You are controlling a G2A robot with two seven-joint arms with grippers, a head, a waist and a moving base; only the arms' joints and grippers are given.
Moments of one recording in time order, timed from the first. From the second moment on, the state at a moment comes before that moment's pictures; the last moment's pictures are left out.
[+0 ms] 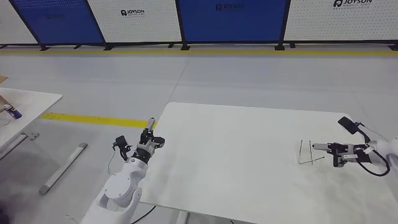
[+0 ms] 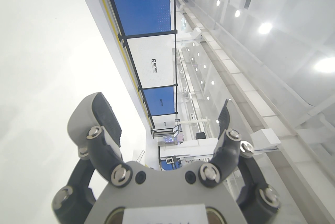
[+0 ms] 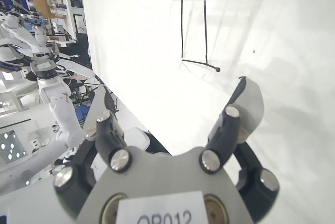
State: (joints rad) left arm 1.73 -1.15 -1.60 -1.80 -0.42 0.00 0.00; right arm -0.68 -0.95 1.06 -0.81 -0.08 -0.15 1.33
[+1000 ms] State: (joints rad) left arm 1.73 -1.15 -1.60 -1.80 -0.42 0.00 0.00; right arm -0.60 -0.98 0.98 -0.71 -0.12 -0.06 1.34
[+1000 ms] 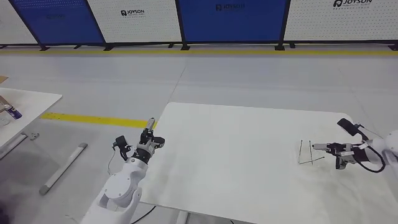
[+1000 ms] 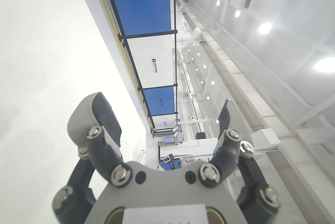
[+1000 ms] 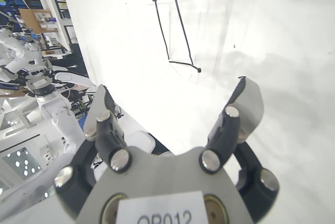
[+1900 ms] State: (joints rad) left arm 1.73 -1.15 -1.60 -1.80 -0.42 0.00 0.00; right arm -0.51 -1.04 0.90 -0.52 -0.14 -0.05 1.32
